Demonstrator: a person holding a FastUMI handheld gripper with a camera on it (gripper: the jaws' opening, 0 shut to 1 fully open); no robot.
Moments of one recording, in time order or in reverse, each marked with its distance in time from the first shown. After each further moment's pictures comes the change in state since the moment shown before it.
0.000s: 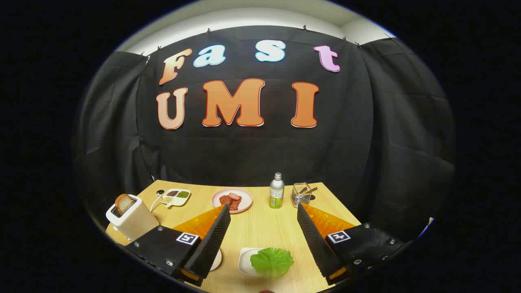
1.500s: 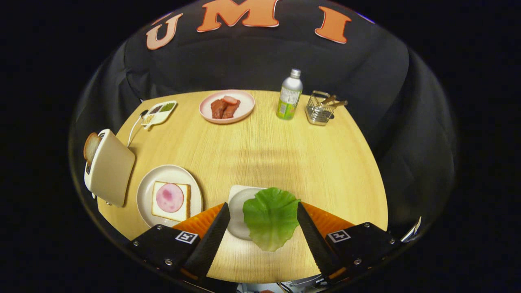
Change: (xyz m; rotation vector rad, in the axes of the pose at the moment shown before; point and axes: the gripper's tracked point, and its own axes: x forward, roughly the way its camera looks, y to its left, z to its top) arm 0.060 0.006 -0.191 -0.127 0.752 0.032
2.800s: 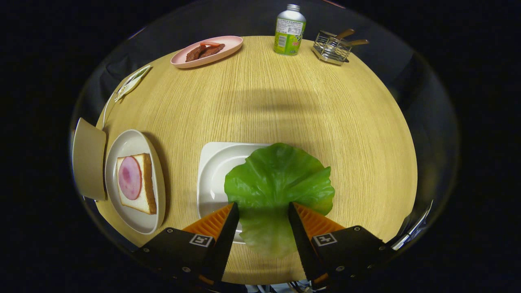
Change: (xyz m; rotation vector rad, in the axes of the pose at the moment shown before) arm 0.084 0.006 -0.072 0.067 0.288 0.052
